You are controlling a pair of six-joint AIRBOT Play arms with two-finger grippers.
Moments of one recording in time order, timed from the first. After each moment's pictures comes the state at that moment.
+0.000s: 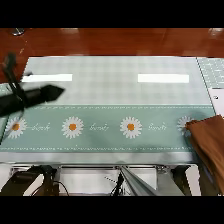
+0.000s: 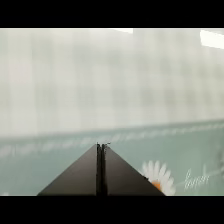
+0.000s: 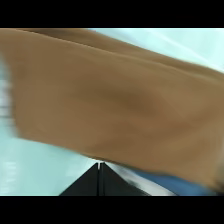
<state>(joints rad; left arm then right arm) -0.07 -0.75 0.82 0.88 -0.84 -1.43 -0.98 -0.72 1.18 -1.39 1.70 1.69</state>
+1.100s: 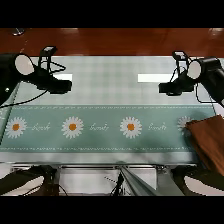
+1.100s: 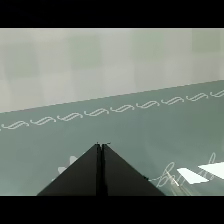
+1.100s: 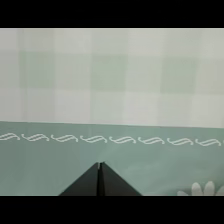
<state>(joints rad) -0.20 -1.26 1.22 1.45 -1.21 -1.64 0.18 -1.31 1.21 -1.65 1.19 1.77</state>
